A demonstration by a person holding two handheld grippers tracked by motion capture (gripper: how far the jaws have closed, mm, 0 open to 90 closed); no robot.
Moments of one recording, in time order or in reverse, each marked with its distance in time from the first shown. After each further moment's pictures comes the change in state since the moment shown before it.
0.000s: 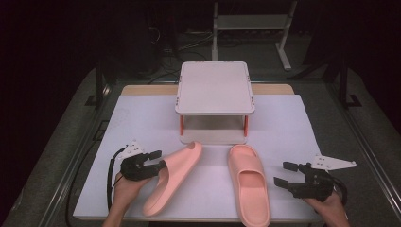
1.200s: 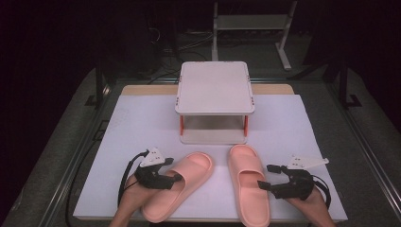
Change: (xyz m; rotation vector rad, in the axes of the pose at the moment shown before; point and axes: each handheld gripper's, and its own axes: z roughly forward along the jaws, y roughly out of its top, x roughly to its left) left arm -0.037 0.002 0.022 0.165 -0.057 0.187; right arm 0.019 0.005 0.042 0.127 0.002 -0.060
